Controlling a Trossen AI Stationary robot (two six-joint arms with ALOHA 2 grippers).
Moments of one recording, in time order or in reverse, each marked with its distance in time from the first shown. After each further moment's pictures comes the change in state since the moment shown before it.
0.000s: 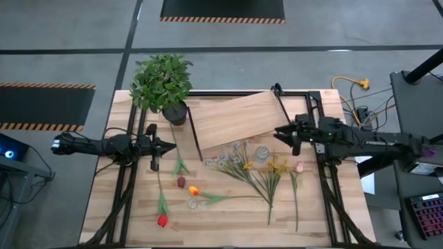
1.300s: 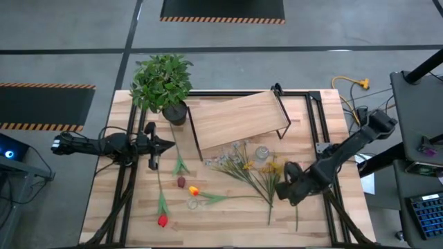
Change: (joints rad) left arm 0.000 0.000 0.026 0.045 0.000 0.000; right arm 0.770 0.829 0.360 -0.696 -0.026 1.385
